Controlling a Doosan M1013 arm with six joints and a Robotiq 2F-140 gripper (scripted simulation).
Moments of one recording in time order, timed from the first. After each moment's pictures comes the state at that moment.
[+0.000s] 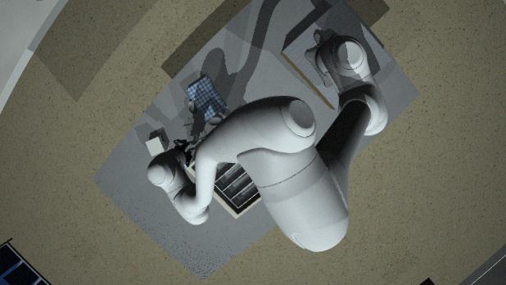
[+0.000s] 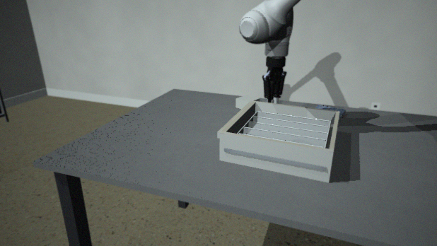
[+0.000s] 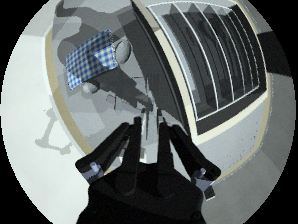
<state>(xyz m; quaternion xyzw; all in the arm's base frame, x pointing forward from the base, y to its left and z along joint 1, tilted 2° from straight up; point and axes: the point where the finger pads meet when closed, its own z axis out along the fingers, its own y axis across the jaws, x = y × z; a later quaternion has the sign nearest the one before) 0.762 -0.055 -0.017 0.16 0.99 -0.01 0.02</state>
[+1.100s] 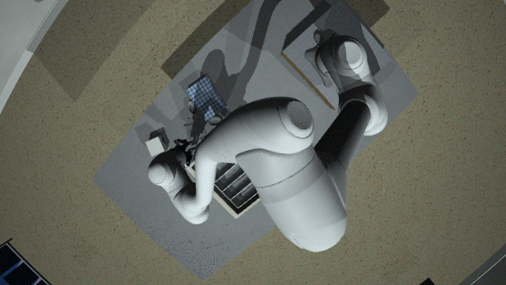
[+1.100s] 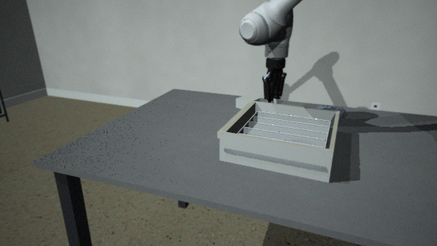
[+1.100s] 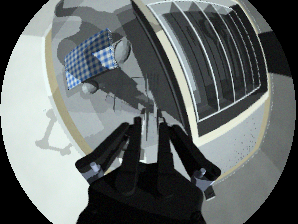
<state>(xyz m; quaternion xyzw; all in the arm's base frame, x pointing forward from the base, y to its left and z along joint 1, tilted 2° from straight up) 0.762 -0.055 -0.022 0.16 0.99 -0.01 0.02</state>
